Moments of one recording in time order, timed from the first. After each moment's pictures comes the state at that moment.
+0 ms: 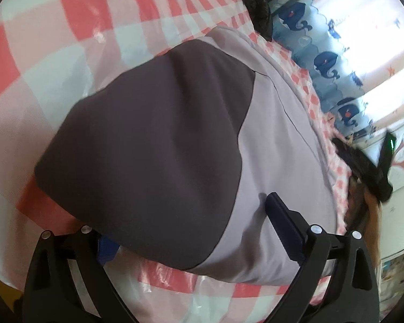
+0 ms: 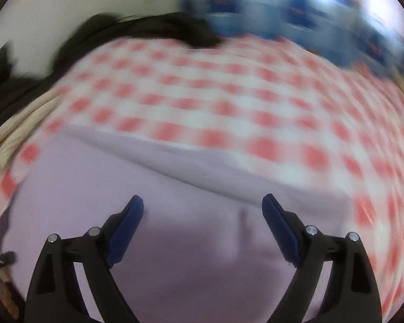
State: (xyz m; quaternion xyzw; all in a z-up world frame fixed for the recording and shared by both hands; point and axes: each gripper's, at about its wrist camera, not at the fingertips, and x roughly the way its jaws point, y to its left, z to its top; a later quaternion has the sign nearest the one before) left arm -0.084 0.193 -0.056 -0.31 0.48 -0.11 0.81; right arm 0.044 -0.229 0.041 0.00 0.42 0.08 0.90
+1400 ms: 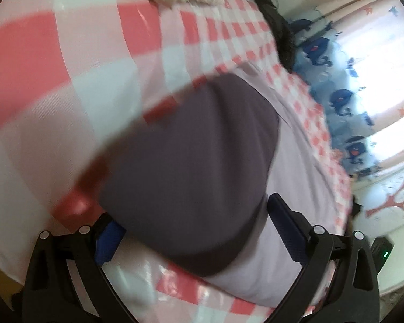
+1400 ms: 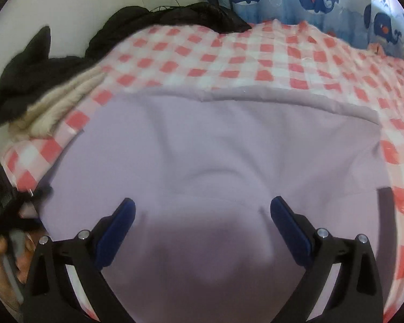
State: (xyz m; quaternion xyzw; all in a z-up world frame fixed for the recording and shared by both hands) left arm -0.069 0.215 -0.056 -0.35 0.45 -0.02 0.82; right arm -0.076 -0.202 0.017 0.05 0.45 0.11 0.89
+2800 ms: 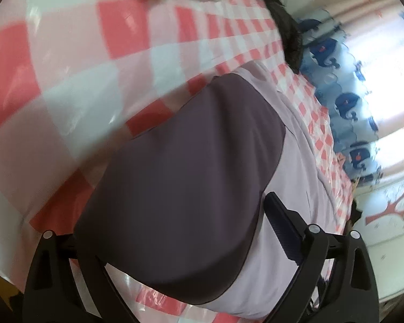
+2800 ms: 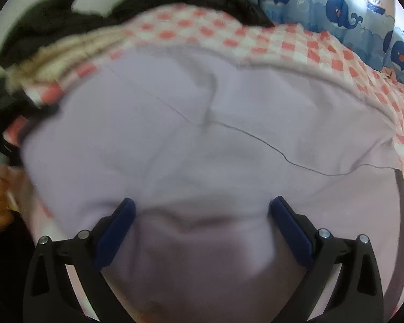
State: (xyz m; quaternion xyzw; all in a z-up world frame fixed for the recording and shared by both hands) left arm -0.055 0.212 -0.059 -0.39 0.46 -0.02 0.80; right arm -0.121 -0.151 0.008 -0.02 0.43 0.14 0.89
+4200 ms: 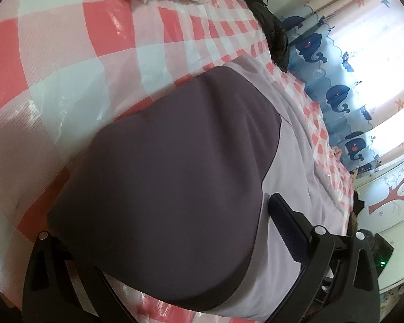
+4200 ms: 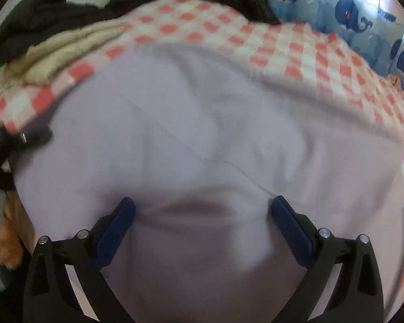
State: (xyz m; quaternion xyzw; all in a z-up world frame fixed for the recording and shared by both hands) left arm -0.055 0.197 -0.064 -0.34 0.43 -0.04 0.83; right arm -0.066 -0.132 -0.005 -0.05 0.47 0.13 0.87
